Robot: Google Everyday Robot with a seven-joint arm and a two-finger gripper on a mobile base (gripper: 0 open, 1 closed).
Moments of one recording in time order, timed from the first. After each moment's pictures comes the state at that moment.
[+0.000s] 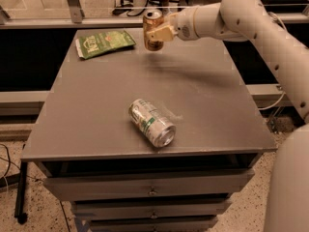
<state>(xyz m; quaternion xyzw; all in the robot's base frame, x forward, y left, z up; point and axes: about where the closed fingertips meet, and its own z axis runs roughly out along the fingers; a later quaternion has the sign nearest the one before) 0.779 -0.032 0.921 -0.44 0.69 0.22 0.53</state>
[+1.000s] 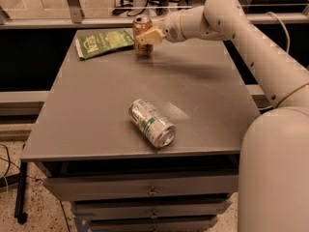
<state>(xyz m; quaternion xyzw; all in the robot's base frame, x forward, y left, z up) 0.802 0.005 0.895 -0.45 0.70 0.25 0.50</state>
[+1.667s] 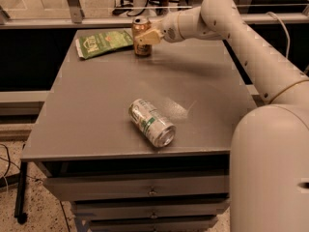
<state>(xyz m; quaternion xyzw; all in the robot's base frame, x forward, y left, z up) 0.814 0.010 0.885 -0.45 0.70 0.25 0.49</state>
